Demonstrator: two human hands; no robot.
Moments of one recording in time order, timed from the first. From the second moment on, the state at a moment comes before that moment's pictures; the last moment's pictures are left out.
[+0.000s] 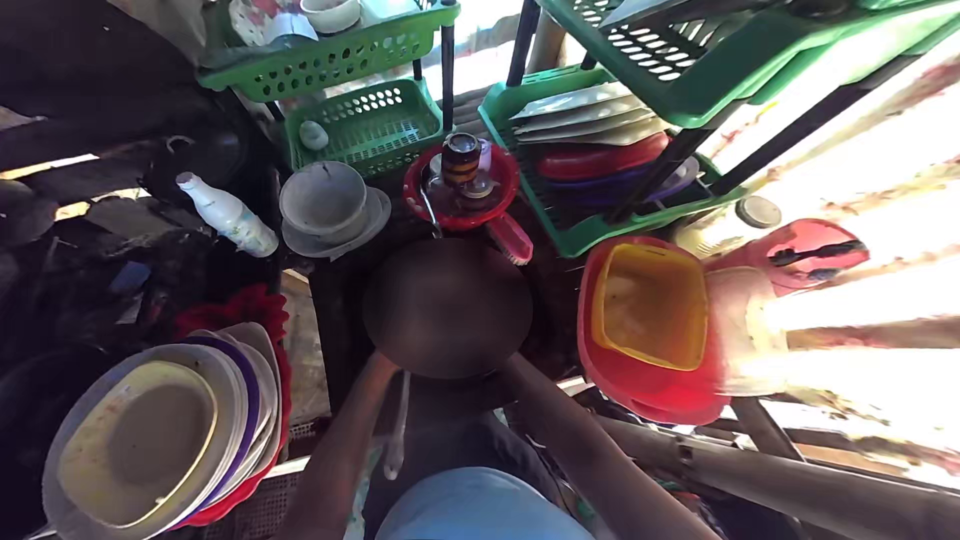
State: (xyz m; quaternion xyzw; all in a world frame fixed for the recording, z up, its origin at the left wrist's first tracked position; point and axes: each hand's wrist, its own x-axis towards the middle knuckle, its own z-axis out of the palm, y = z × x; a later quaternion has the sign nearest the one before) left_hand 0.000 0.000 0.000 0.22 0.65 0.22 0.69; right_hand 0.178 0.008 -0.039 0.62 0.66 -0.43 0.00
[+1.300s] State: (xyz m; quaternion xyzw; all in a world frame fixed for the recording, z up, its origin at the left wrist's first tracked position) left_hand 0.038 0.004 0.018 0.35 0.64 0.24 0.64; right_hand 0.114 0.014 -0.019 0.59 0.14 -0.63 -0.48
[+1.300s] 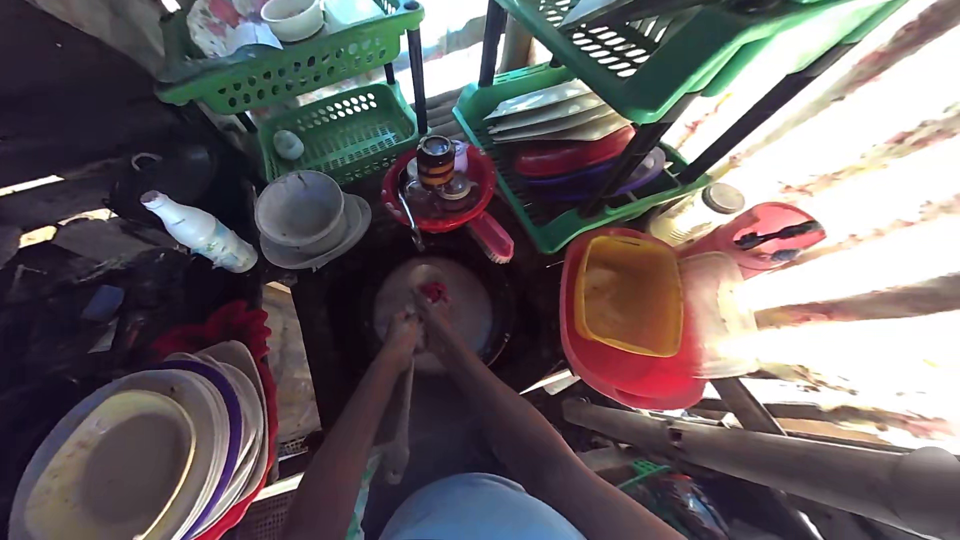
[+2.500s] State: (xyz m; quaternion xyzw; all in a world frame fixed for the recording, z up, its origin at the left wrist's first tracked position) left_hand 0.030 -0.007 0.049 0.41 0.59 0.16 0.68; right_hand 0.166 0.040 -0.038 0.63 0.63 -0.37 -0.27
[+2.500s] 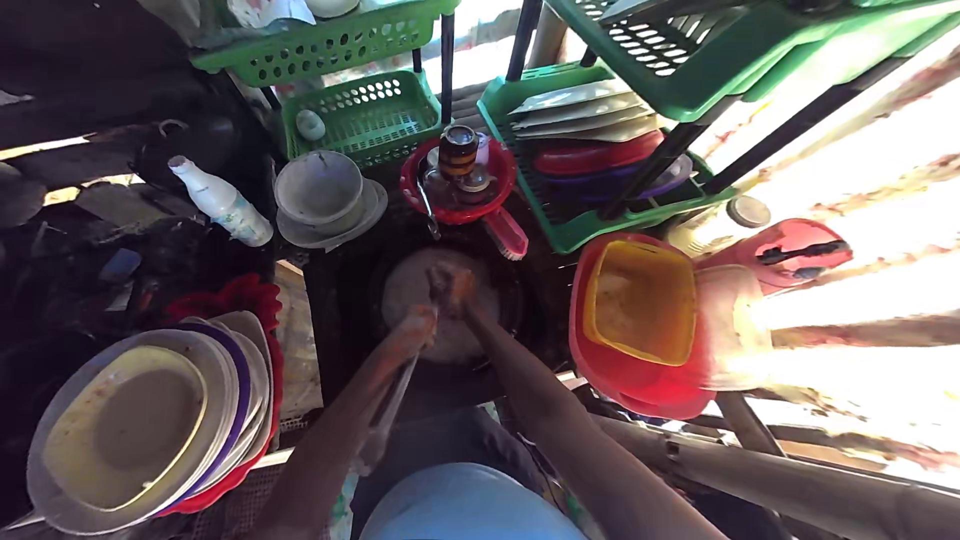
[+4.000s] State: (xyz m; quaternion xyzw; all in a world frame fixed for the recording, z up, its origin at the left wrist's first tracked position) left_hand 0.017 0.036 0.042 0.42 0.74 0.37 0.36; right_hand 0.078 0.016 0.023 0.54 0.39 -0.58 -0.47
